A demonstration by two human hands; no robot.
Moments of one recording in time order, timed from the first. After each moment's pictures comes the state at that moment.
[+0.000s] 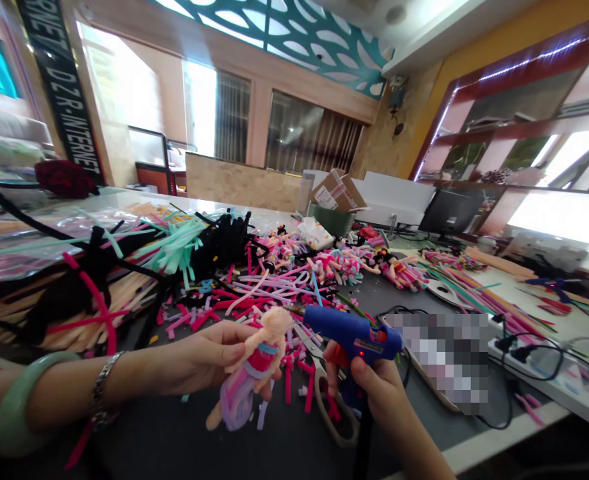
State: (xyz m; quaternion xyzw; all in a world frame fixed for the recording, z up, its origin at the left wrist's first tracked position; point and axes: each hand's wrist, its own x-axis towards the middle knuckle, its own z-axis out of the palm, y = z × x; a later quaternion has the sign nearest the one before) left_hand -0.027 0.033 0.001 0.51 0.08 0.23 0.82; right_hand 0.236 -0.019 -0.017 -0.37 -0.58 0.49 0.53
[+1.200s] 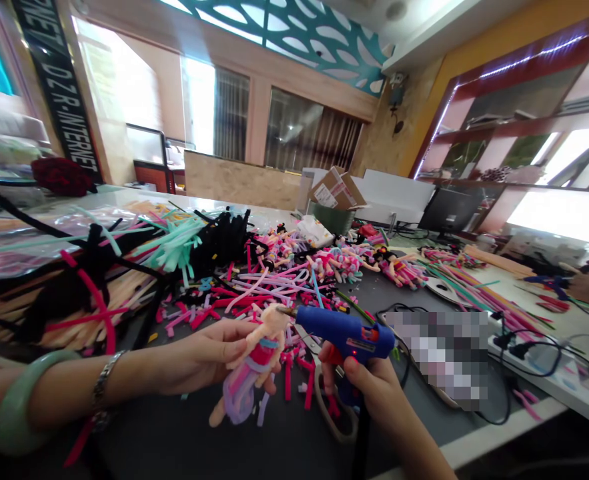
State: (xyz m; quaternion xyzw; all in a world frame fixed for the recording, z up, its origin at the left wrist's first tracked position) left_hand -0.025 0.033 -0.005 0.51 0.10 0.25 0.82; right_hand 0.234 -0.021 -0.015 -0.37 -0.58 0.52 0.51
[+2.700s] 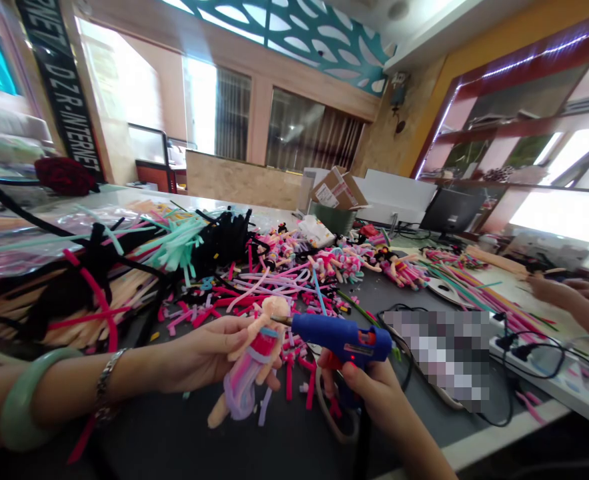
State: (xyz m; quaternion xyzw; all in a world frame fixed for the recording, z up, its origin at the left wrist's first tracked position) left_hand -0.024 0.033 -0.001 0.46 0.11 0.27 0.84; right_hand 0.237 -0.021 -0.015 -0.38 -0.61 0.50 0.48
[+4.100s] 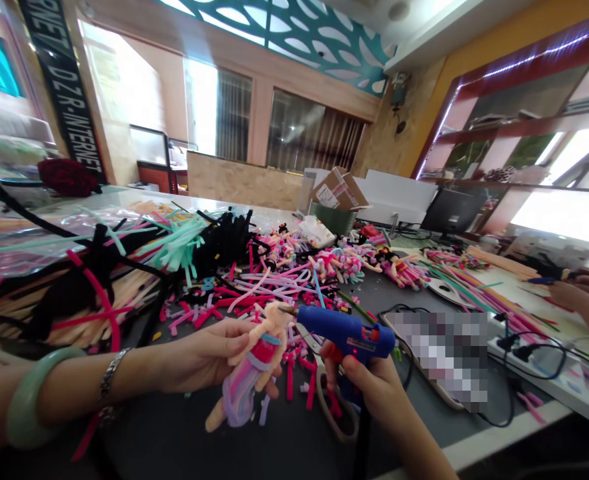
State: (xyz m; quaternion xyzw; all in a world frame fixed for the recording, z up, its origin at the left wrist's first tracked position) left_hand -0.024 0.032 -0.004 0.47 0.08 0.26 0.84; right_hand 0.233 -0.019 -0.013 -0.40 -0.61 0.46 0.51
